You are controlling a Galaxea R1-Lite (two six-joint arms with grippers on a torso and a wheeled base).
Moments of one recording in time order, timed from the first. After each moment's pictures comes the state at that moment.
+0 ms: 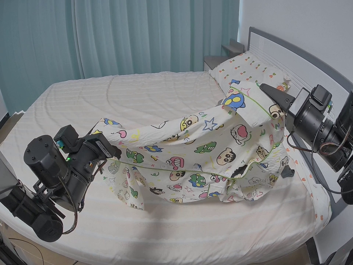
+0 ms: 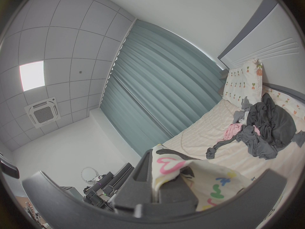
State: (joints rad) left arm -0.51 1.76 -0.37 -1.55 0.42 -0.26; right arm 0.51 1.53 -0.61 -1.17 0.09 0.74
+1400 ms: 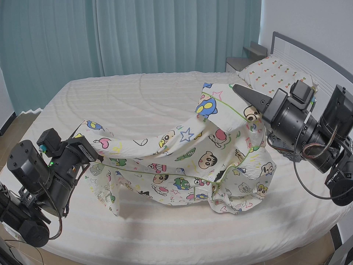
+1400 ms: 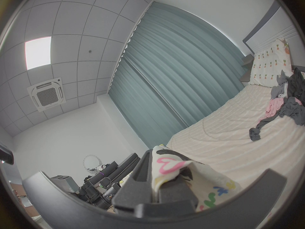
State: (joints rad) left arm -0.47 1.65 -0.27 -1.55 0.45 -0.21; right arm 0.63 1.61 -0.71 -1.15 0.09 0.65
